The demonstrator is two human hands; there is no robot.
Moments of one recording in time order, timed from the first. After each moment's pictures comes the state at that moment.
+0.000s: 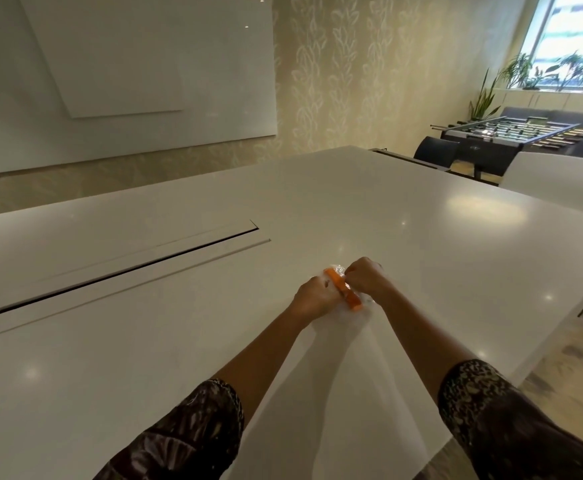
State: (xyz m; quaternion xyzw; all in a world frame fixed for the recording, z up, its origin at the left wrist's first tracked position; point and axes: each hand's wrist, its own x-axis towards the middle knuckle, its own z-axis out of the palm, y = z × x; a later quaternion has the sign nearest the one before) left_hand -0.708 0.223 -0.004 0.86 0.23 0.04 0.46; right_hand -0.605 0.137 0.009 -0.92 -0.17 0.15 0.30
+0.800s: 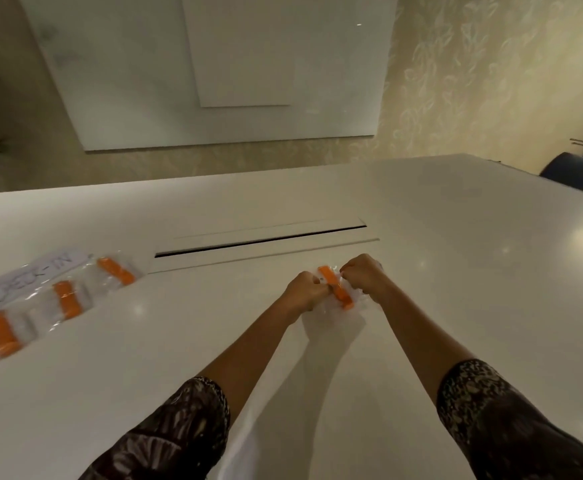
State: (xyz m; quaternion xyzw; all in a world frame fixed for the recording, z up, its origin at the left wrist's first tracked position) left_hand -0.874 0.358 0.011 0.78 0.38 0.11 0.49; right_hand -0.742 0.301 0.022 -0.88 -0.30 0.19 0.31
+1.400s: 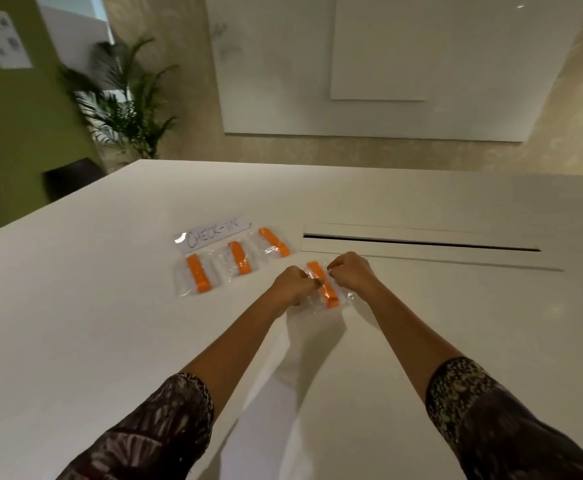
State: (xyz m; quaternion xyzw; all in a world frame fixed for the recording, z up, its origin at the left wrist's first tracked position) left_hand -1.139 0.480 0.013 0.67 0.53 0.20 0.47; right_hand -0.995 0.468 0.015 -0.78 -0.52 0.21 0.28
